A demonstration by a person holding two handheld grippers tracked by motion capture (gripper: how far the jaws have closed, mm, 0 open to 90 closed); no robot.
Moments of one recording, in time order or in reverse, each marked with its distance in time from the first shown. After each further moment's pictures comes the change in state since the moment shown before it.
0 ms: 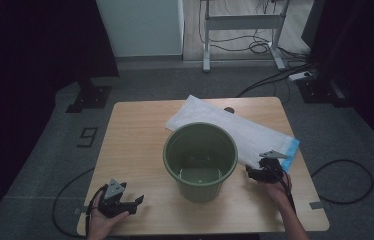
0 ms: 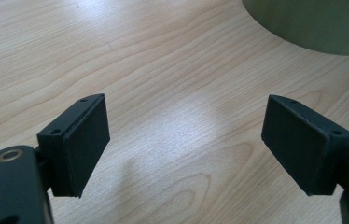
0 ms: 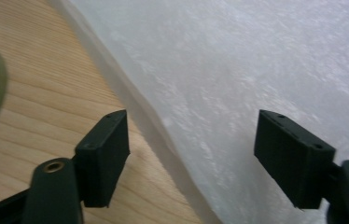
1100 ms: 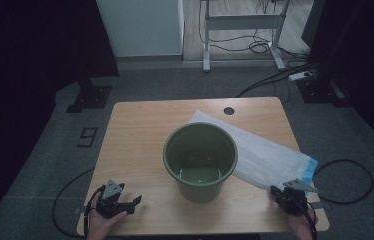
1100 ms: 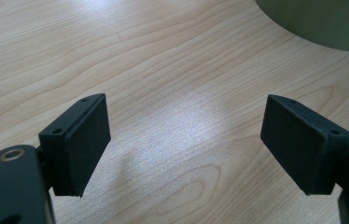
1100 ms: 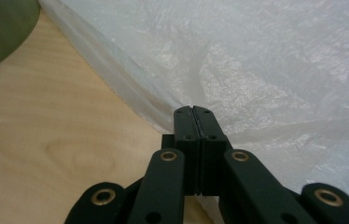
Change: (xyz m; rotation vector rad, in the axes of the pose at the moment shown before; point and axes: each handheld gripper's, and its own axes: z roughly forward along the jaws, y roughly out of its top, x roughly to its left) left arm 0.004 -0.005 -0.001 0.010 0.012 -0.020; right arm -0.013 -0.080 -0.078 -0.037 0.015 0.065
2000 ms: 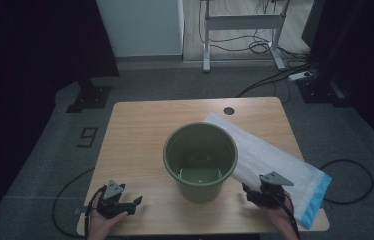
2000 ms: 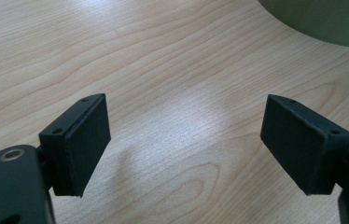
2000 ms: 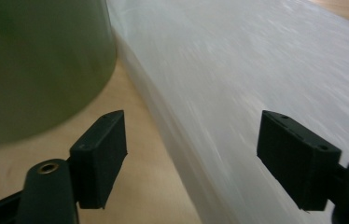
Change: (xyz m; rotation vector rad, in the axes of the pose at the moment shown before) left arm 0.000 -0.001 0.002 0.009 0.002 0.002; right arm 0.058 0.037 0.028 -0.071 0.071 -0.119
